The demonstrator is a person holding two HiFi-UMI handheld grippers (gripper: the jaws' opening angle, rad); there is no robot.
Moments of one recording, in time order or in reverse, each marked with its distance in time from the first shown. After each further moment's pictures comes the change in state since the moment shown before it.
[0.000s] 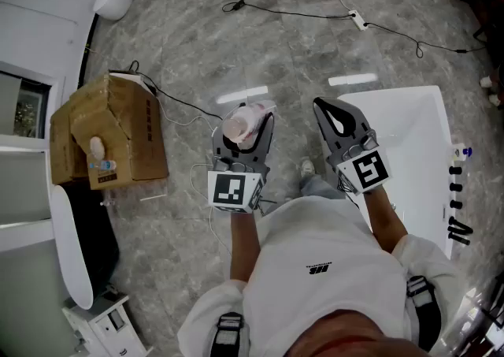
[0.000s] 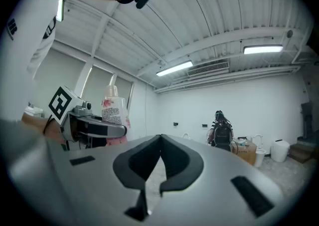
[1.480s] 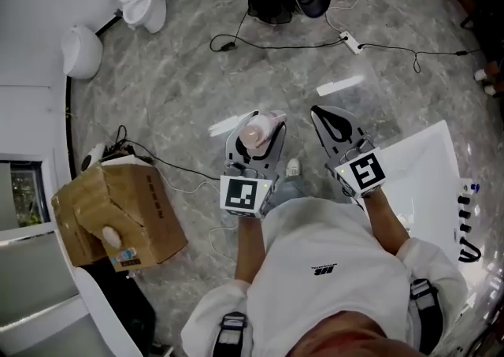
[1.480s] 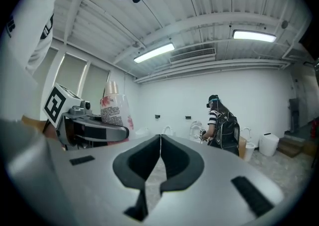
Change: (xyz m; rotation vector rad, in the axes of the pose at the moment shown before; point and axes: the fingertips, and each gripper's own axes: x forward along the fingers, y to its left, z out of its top) left arm 0.353 0.163 -0.008 0.009 0.049 -0.249; right arm 0.274 -0.251 -0.061 0.027 0.112 -0.168
